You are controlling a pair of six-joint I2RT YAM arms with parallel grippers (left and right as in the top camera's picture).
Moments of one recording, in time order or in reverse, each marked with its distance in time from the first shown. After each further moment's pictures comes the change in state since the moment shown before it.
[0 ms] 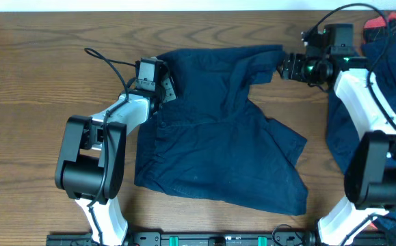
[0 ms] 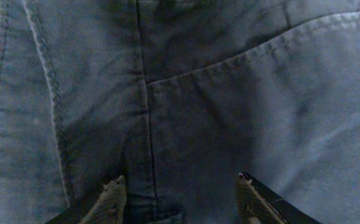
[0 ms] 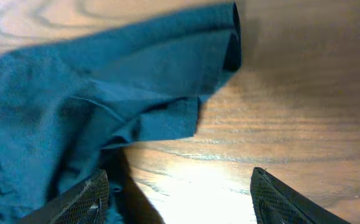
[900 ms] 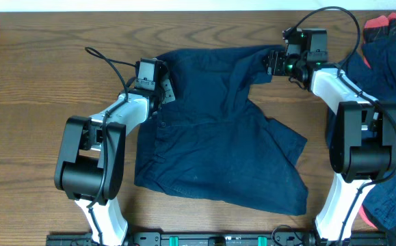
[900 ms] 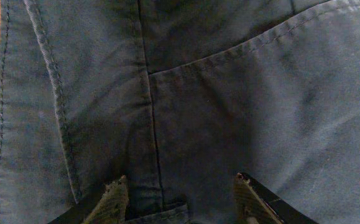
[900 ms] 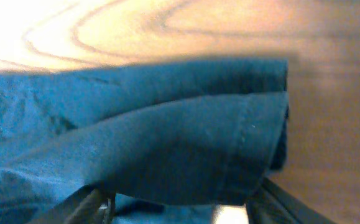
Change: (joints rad) left arm 0.001 -0.005 0.006 -0.044 0.003 0.024; right arm 0.056 0.229 0.000 0.417 -0.017 -0.007
